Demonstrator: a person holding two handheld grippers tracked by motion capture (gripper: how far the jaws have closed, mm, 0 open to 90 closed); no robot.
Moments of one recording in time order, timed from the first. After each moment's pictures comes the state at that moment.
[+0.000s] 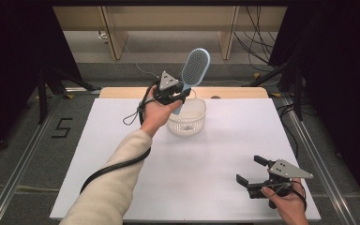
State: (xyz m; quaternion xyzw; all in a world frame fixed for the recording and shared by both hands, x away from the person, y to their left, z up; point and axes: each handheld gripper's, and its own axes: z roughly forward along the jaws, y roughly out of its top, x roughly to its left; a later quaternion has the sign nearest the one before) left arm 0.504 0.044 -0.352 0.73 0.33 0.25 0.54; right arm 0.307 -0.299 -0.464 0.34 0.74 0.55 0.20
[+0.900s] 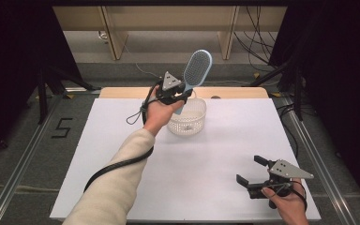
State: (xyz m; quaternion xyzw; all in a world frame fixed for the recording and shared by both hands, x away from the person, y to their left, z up) left arm 0.513 0.039 -0.360 0.74 0.33 0.25 0.53; right arm 0.306 -0.300 -0.463 0.34 0.74 0.54 0.20
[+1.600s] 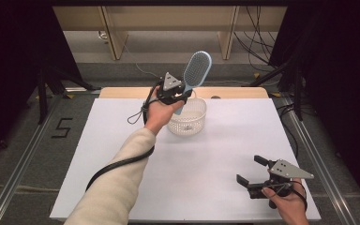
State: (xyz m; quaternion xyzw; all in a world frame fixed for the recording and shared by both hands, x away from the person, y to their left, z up) left arm 0.520 0.038 -0.368 0.74 0.33 0.25 0.53; right arm 0.306 -0.300 -0.463 0.34 0.74 0.55 0.20
